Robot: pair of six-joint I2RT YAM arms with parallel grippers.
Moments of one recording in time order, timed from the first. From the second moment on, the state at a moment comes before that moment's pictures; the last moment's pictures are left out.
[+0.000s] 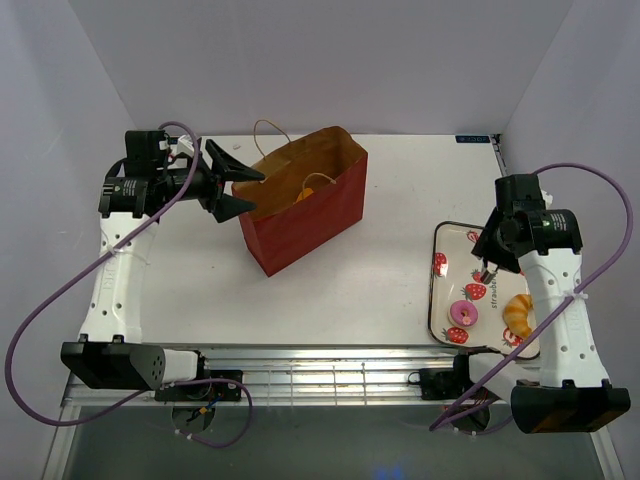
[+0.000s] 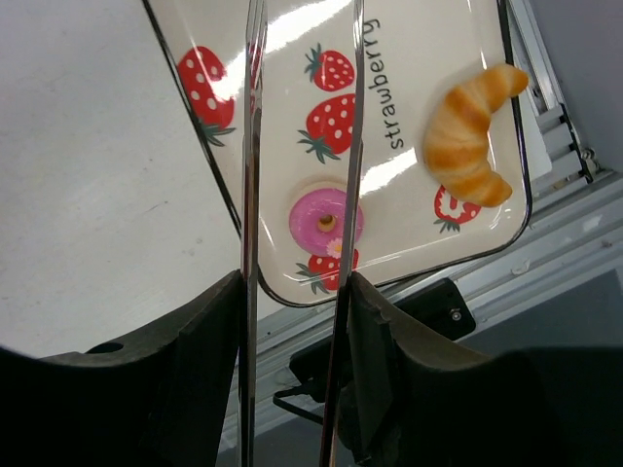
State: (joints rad) left arm -0.04 1.32 1.57 -0.95 0.88 -1.03; right arm 0.08 1.10 1.38 -1.36 0.28 0.48
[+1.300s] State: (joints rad) left arm -0.02 1.37 1.56 -0.94 1.00 -1.02; right arm -0.32 1.04 1.08 -1.26 0.24 0.42
